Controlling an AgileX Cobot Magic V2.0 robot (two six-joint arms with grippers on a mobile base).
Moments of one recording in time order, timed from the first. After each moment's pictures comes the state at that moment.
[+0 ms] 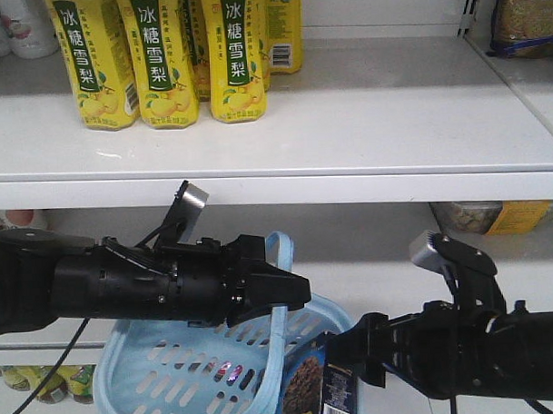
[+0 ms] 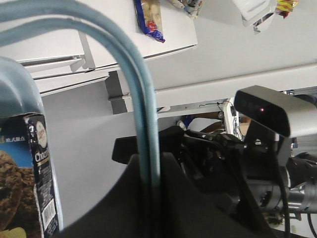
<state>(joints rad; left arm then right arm) -0.45 1.58 -0.85 -1.68 0.86 0.81 0.47 1.18 -0.55 0.85 0.45 -0.17</state>
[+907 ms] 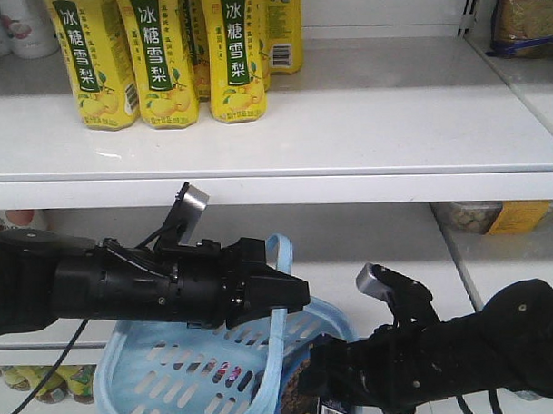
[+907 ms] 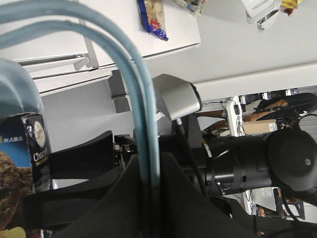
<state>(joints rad) -0.45 1.58 -0.85 -1.67 0.86 0.81 0.47 1.51 -0.58 1.19 0.47 -0.50</state>
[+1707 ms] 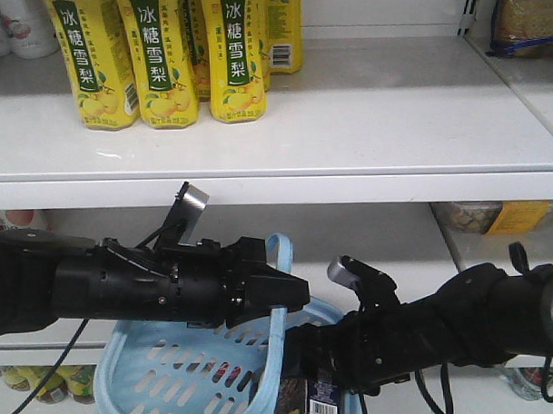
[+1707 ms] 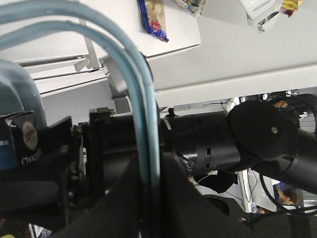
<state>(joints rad) -0.45 1.58 -0.85 -1.67 0.85 0.81 0.47 1.71 -0.69 1.36 0.50 -0.69</state>
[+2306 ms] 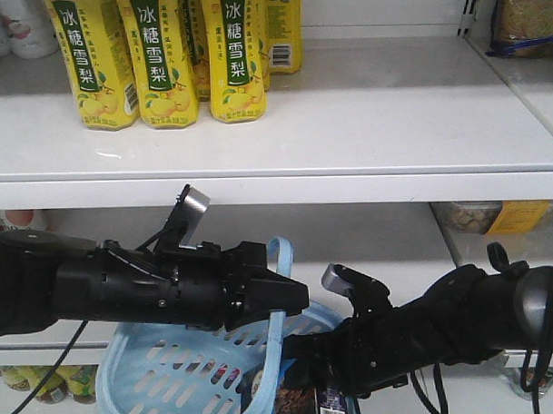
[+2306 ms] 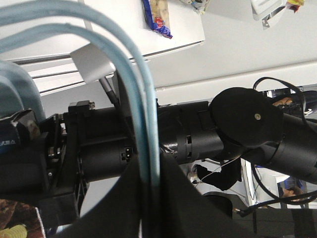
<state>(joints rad) -0.45 1.58 -0.85 -1.65 0.85 0.81 0.47 1.79 -0.72 1.33 0.50 -0.69</state>
